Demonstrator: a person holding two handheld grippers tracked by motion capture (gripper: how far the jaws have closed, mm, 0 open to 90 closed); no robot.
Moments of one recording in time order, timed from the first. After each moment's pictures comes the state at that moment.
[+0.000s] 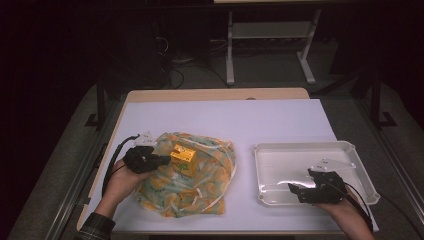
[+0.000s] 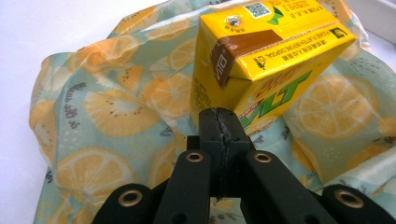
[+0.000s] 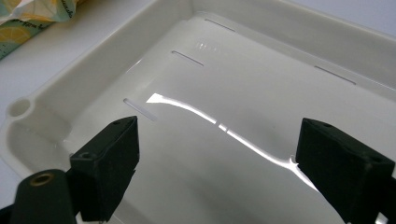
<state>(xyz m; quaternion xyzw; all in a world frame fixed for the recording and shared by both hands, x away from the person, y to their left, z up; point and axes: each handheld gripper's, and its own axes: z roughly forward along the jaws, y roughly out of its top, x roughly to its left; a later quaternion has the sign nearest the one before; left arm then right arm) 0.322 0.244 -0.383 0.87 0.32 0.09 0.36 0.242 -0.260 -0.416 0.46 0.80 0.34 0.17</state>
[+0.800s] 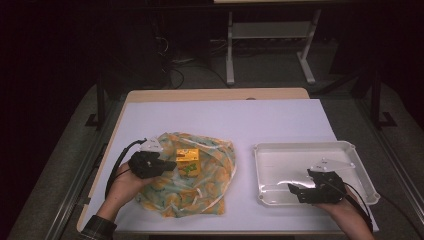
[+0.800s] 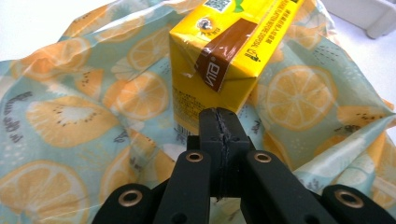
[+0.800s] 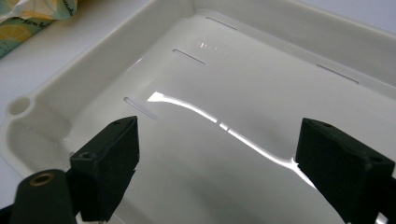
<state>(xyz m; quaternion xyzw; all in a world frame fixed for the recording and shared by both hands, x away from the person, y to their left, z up) 0.310 0.228 -0.383 0.89 0.29 0.07 0.36 0.243 -0.259 -0.417 0.46 0.80 0.34 0.17</state>
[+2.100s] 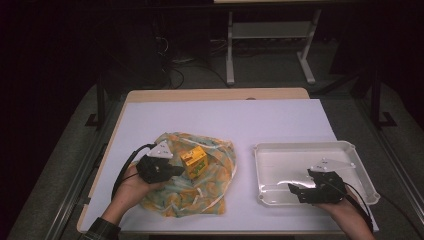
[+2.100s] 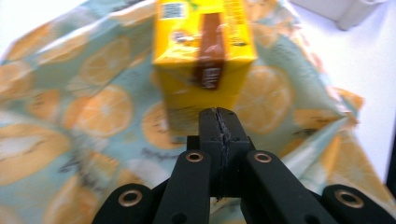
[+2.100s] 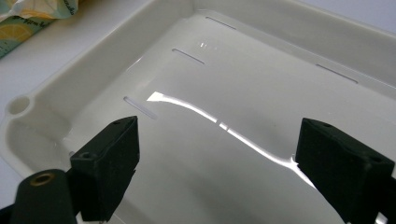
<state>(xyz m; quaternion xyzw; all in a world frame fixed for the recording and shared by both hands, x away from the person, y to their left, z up) 0.301 0.210 -0.381 0.90 0.26 0.07 0.35 0.243 -0.260 -0.417 0.46 0.80 0.34 0.17</state>
